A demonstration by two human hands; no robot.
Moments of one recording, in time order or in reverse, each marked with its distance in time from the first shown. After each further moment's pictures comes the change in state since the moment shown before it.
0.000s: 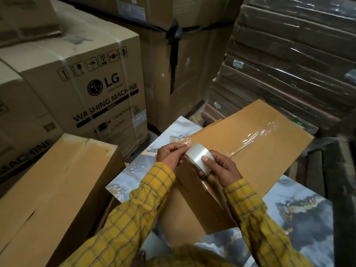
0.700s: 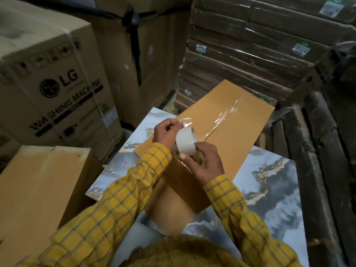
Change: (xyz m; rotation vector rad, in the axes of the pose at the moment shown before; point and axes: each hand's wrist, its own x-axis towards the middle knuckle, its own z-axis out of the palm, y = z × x) left_hand 0.008 0.008 0.052 0.213 -0.125 0.281; right_hand -0.047 0.013 0.015 -0.703 0.453 -0.119
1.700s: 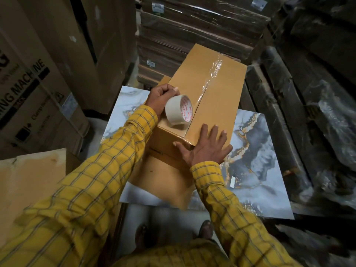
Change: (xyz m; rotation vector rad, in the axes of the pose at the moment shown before) left_hand 0.071 -0.008 -0.011 -0.049 -0.604 -0.013; right_hand -0.026 -0.005 0.070 -0.955 0.153 0.629
